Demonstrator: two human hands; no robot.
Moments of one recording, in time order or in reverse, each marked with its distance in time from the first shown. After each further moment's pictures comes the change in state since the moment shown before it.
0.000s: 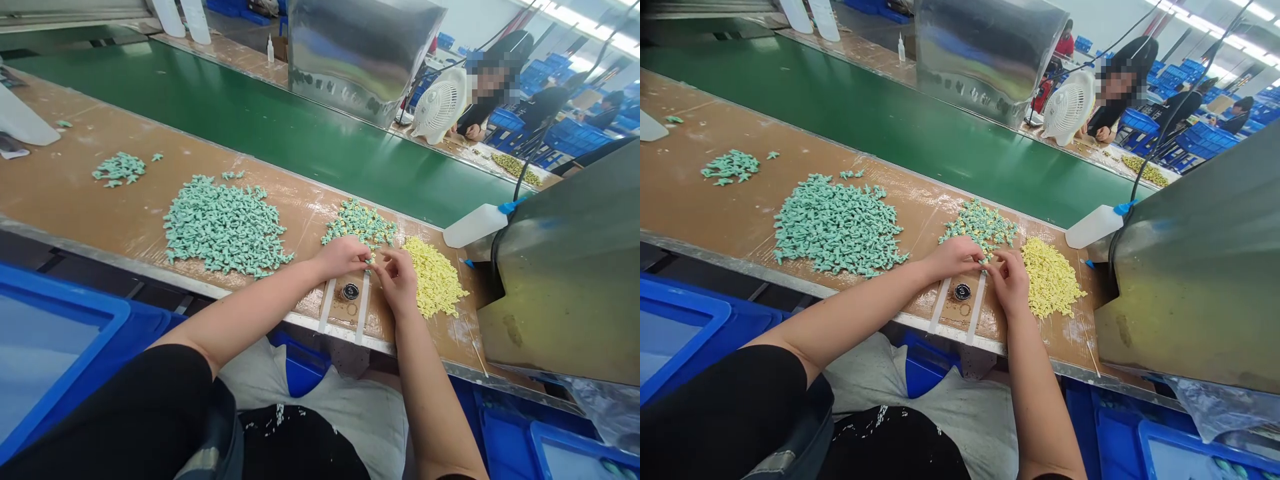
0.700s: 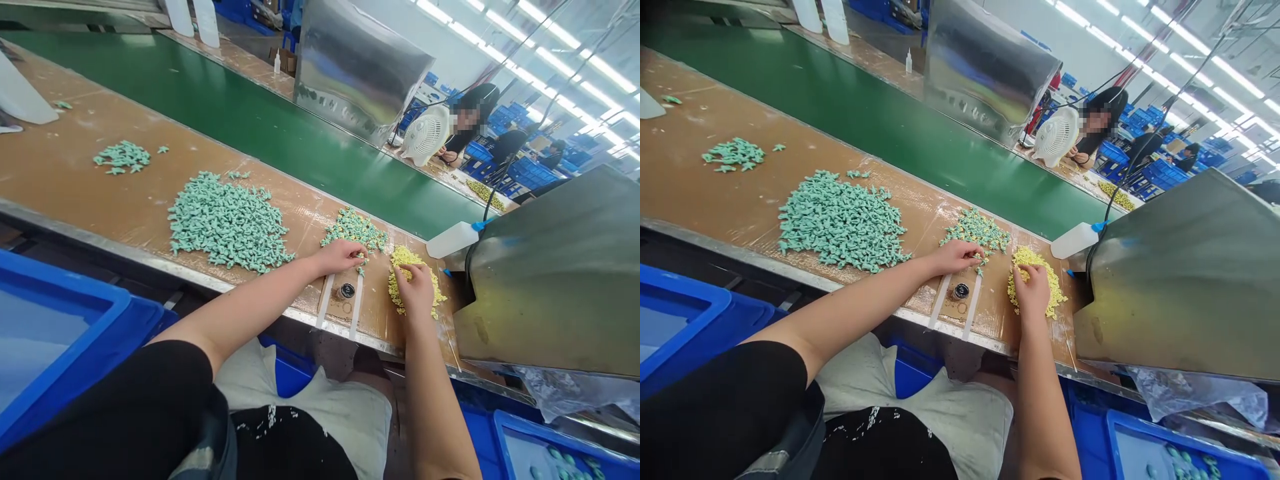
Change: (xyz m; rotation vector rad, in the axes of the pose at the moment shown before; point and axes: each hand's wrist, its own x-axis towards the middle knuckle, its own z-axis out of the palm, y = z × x) left_hand 0.000 -0.007 -0.001 -0.265 0.038 -0.103; right_hand -0.001 0.036 -0.051 -0.417 0.126 0.262
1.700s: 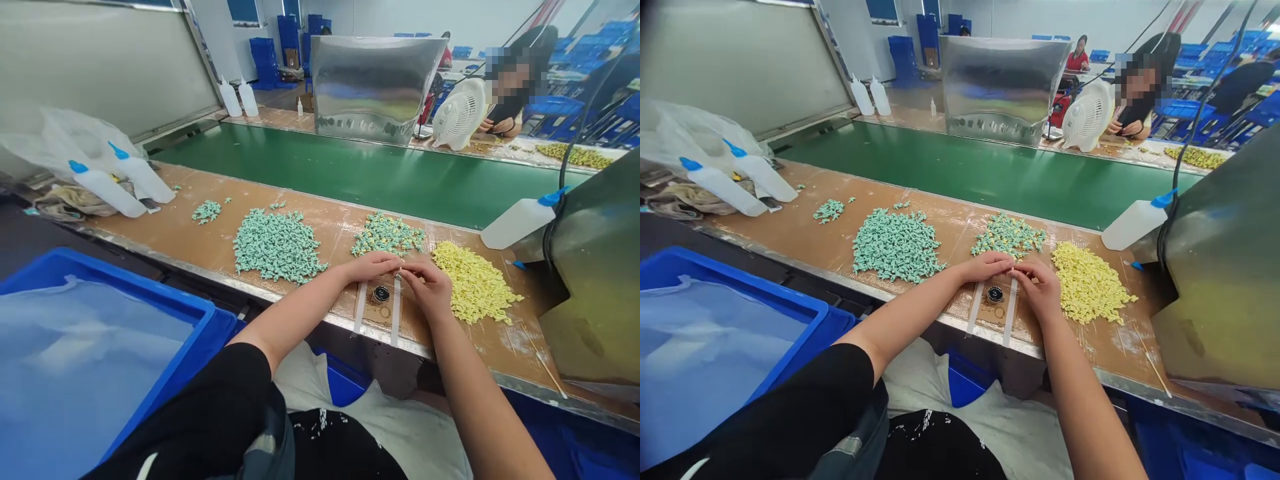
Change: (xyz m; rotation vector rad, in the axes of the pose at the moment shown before) left_hand -0.004 0.022 -0.006 -0.230 -0.291 -0.041; right_hand -0.021 -0.069 0.027 0.655 -0.070 -0.304
